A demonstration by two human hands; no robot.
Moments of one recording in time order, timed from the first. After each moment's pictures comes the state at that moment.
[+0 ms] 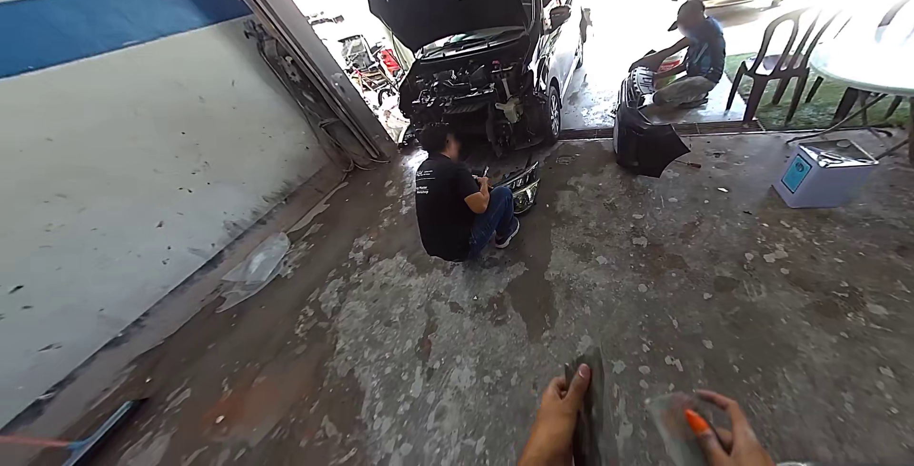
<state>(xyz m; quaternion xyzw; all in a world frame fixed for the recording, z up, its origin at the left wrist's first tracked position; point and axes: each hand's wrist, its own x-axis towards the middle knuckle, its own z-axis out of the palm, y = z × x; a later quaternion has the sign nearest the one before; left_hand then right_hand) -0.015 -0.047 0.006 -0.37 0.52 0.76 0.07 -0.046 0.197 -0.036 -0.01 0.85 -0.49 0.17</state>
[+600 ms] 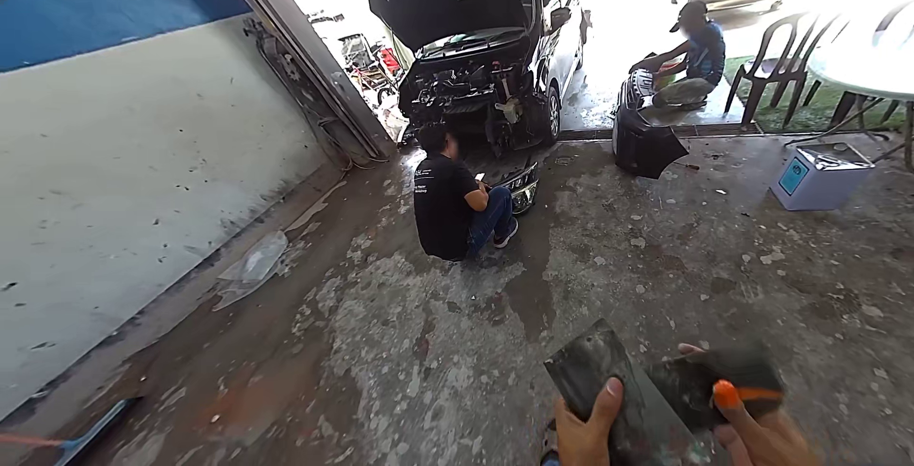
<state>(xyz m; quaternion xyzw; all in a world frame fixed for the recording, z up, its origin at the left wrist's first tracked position) -0.007 0.021 0.076 -0.32 0.42 0.83 -0.16 -0.071 0.188 0.038 -0.04 0.51 -0.85 0.13</state>
